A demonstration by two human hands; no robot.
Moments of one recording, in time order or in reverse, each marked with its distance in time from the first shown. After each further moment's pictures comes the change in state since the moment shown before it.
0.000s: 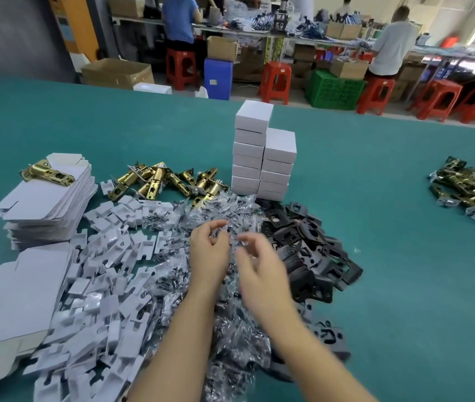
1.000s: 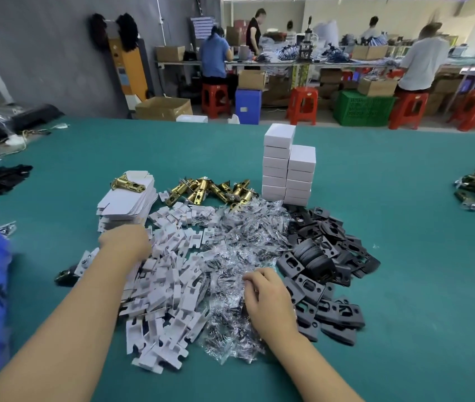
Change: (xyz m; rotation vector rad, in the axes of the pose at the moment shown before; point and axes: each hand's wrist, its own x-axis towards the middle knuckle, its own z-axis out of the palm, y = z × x) left_hand 0.016 0.069 -0.225 1.706 -0.028 -0.302; right_hand -0.069 0.030 0.040 -0.386 -0.016 -0.235
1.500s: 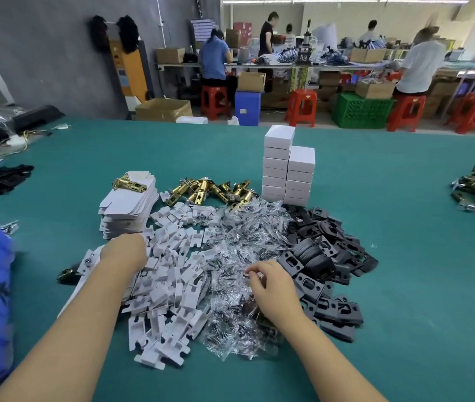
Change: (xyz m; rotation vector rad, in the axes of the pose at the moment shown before) left_hand 0.005 -0.014 0.035 -0.132 0.104 0.081; right_hand 0.019 0.003 -0.016 0.088 -0.140 0.135
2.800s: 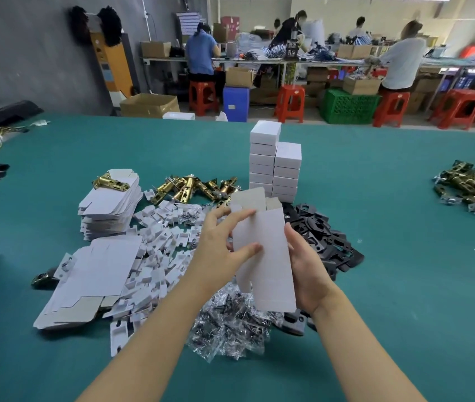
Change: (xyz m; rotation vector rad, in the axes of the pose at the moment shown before) left_hand -0.125 0.147 -0.033 -1.152 0.205 0.715; right_hand -0.004 -0.029 -0.091 1.254 -0.397 0.321
